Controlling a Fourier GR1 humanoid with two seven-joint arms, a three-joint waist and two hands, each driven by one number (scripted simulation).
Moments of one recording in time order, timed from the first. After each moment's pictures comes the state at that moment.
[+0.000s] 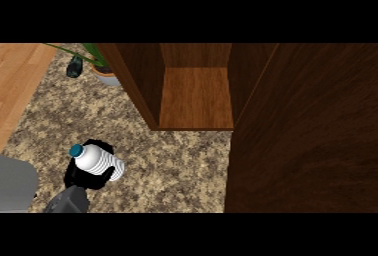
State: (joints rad) left arm -0.33 0.15 0.38 -0.48 0.29 -0.59 -0.56; right arm 0.61 -0.05 0.21 -2.13 -0.23 0.28 -0.19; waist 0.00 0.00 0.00
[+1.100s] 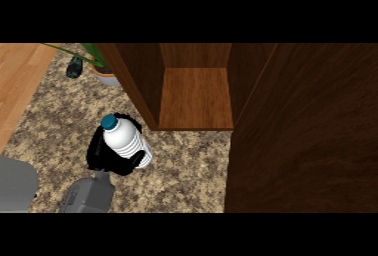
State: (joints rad) left arm -0.19 0.00 0.03 -1.23 0.46 -0.22 -0.21; right arm 0.62 -0.05 0.28 -2.18 -0.23 0.25 -0.16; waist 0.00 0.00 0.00
